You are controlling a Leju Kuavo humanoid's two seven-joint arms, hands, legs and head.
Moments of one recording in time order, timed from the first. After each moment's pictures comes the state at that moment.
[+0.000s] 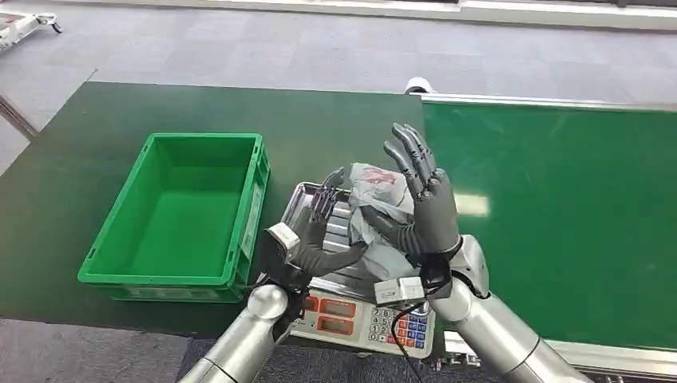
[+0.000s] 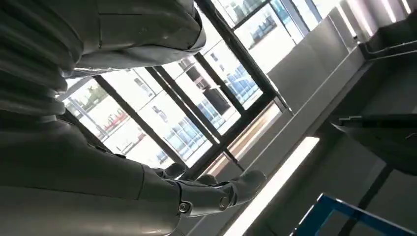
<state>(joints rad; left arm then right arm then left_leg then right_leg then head) -0.36 -0.24 -0.40 -0.86 -0.01 -0.06 -0.70 -0.54 -0.10 0.80 -1.34 0.35 -0.70 -0.70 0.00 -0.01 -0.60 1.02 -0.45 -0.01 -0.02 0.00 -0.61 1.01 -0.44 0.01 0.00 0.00</state>
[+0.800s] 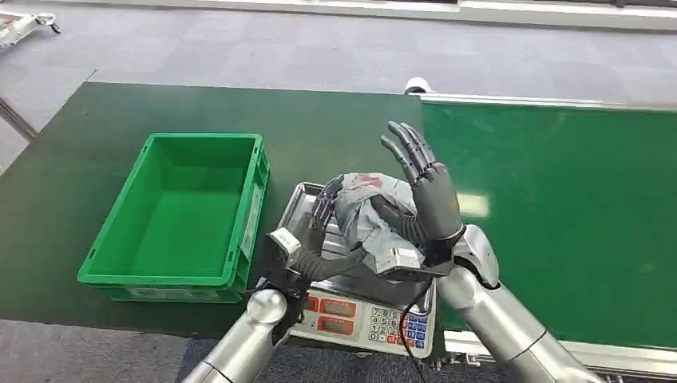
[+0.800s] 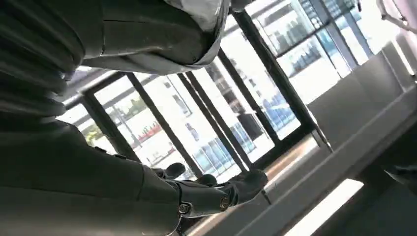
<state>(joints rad) -0.35 -0.24 -0.40 -0.85 -0.02 -0.05 -0.70 -0.57 -0.10 0.74 -1.22 0.45 -0.55 -0.60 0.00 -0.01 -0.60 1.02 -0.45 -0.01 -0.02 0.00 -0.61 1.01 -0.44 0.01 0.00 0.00</state>
